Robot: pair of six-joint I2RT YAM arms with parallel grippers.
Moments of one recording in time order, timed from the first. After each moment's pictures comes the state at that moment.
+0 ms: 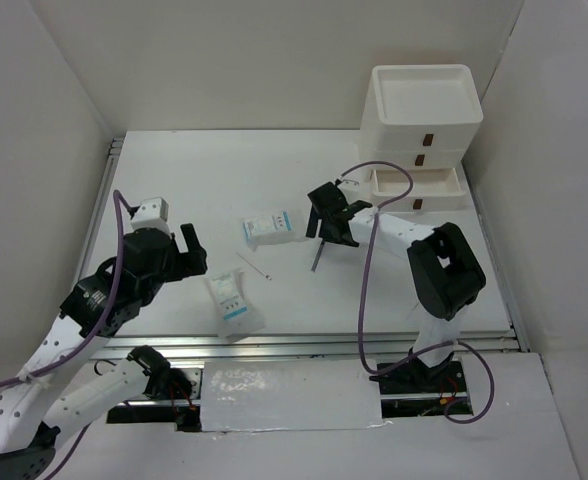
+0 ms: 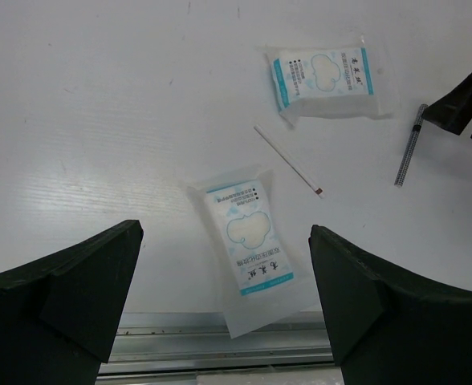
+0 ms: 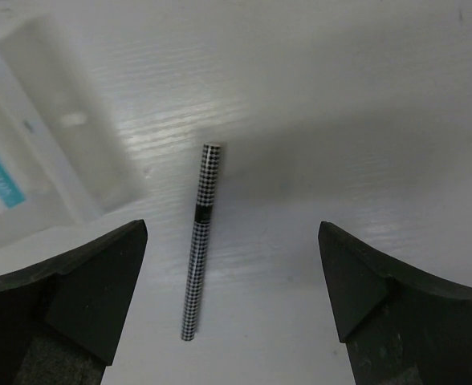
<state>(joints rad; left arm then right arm) -0.58 0.74 0.97 -0.86 -0.43 -0.56 0.57 1.77 1.18 -0.41 0.39 0.71</state>
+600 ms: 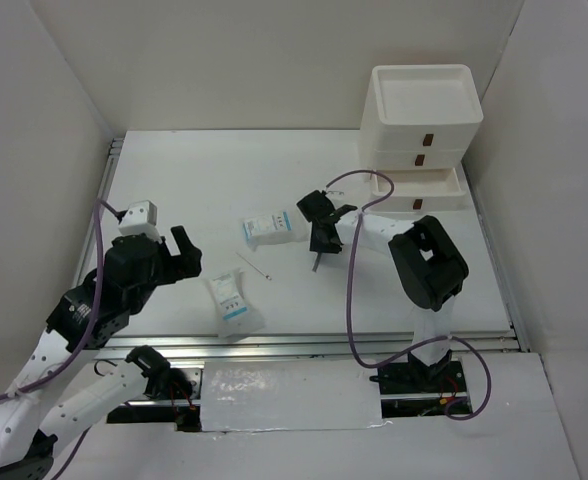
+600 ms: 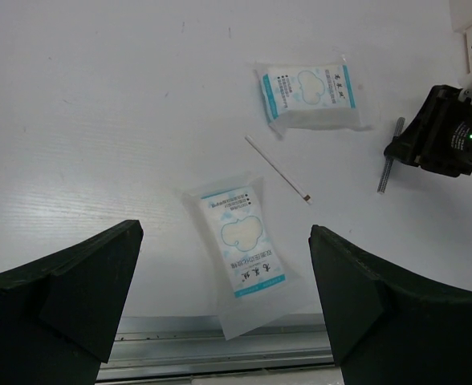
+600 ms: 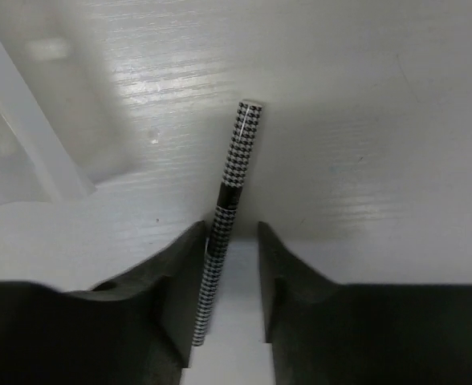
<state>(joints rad) -0.58 0.66 0.97 -0.86 -0.43 -0.56 0.62 1.90 1.22 -0.44 0.34 0.68</state>
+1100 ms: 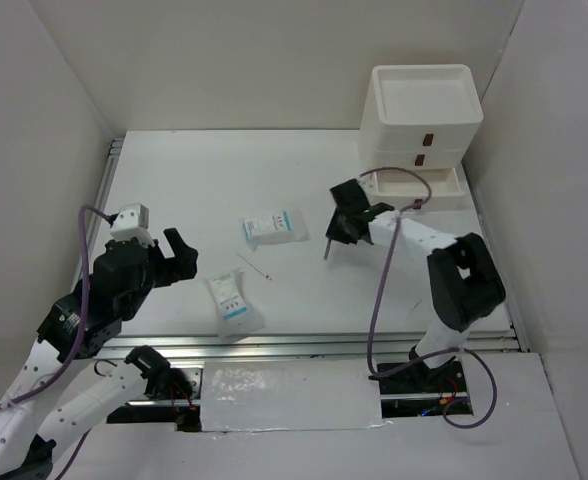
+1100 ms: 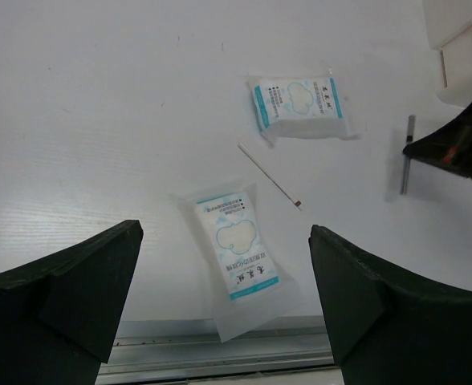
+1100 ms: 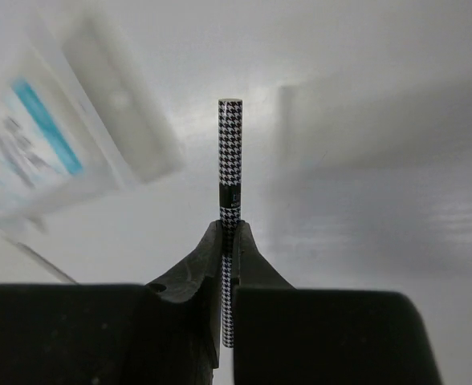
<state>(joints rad) -0.58 0.61 0.97 -0.86 -0.43 -0.56 0.54 1.74 1.11 -0.39 0.20 0.74</state>
